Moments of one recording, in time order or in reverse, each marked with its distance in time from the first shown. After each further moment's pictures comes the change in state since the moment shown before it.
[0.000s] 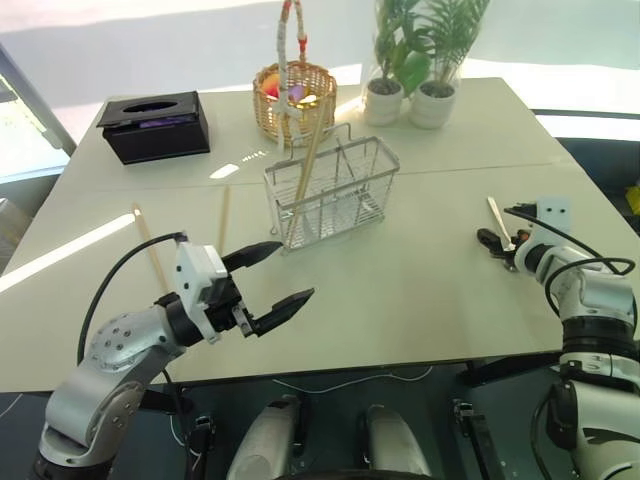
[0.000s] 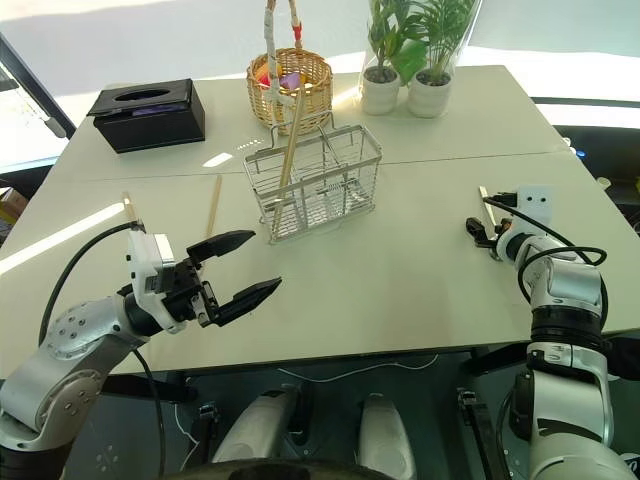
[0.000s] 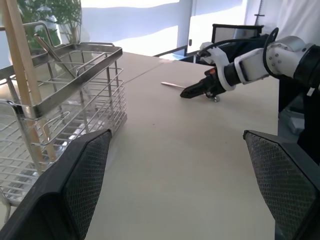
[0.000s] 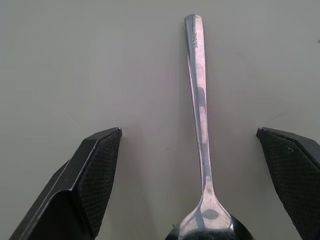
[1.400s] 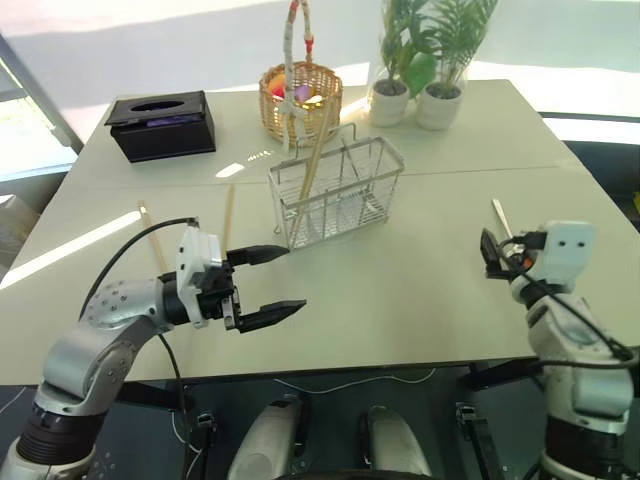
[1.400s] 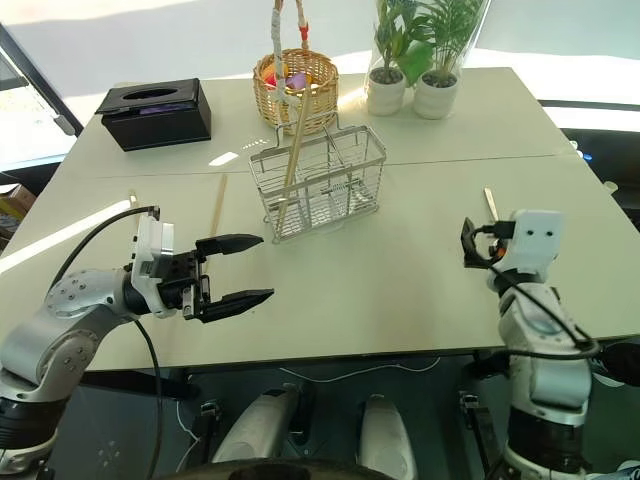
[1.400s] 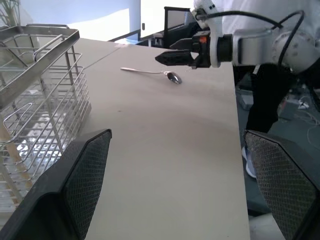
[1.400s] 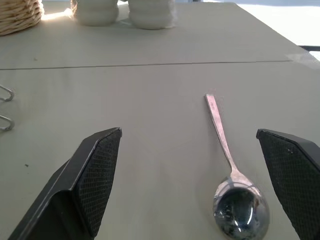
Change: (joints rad) left arm -0.151 0.087 -0.031 0.216 -0.016 -0.012 -0.288; right arm 0.380 0.178 -0.110 -0.864 0.088 0.141 -0.235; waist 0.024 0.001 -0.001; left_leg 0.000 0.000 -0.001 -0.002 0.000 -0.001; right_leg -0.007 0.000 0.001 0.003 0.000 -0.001
